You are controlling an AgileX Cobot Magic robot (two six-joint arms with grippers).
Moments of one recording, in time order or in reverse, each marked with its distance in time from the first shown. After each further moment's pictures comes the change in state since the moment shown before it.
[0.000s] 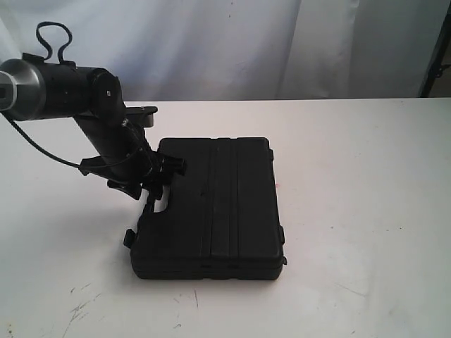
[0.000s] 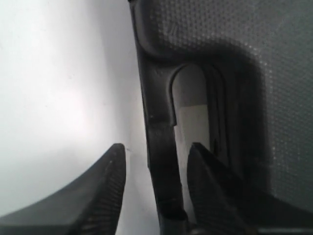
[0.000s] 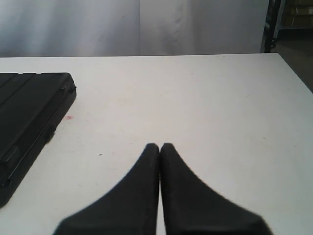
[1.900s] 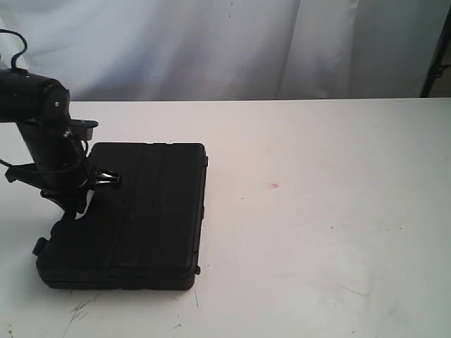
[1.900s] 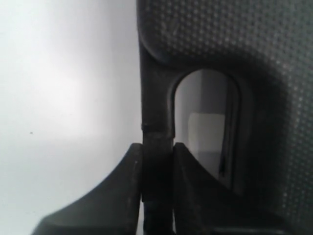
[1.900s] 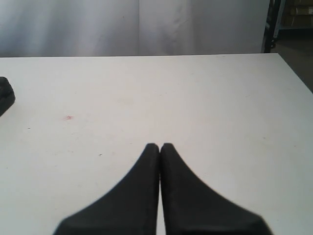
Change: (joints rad) left arm 0.165 -0.043 0.101 0.250 0.077 -0.077; right arm 0.000 0.000 0.000 0.000 0.000 0.000
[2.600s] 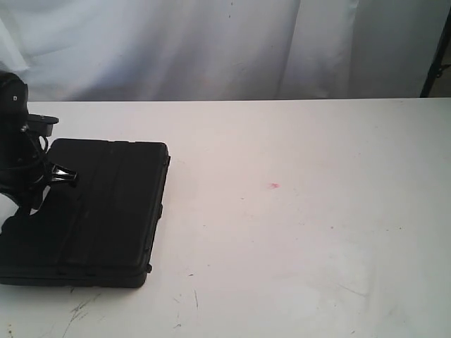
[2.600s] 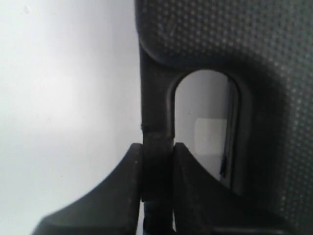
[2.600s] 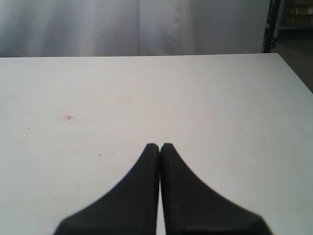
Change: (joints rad) left arm 0.136 -0.019 0.002 0.107 0.031 0.063; right arm 0.000 0.000 0.000 0.000 0.000 0.000
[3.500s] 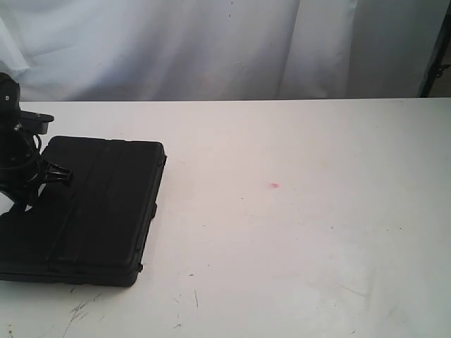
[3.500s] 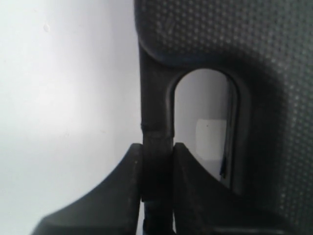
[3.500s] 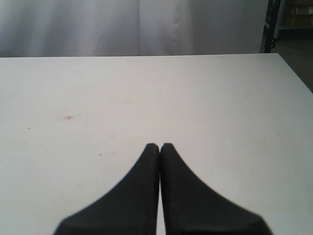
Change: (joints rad) left arm 0.023 0.000 0.000 0.008 -0.036 0.053; right arm 0.000 0.000 0.000 0.000 0.000 0.000
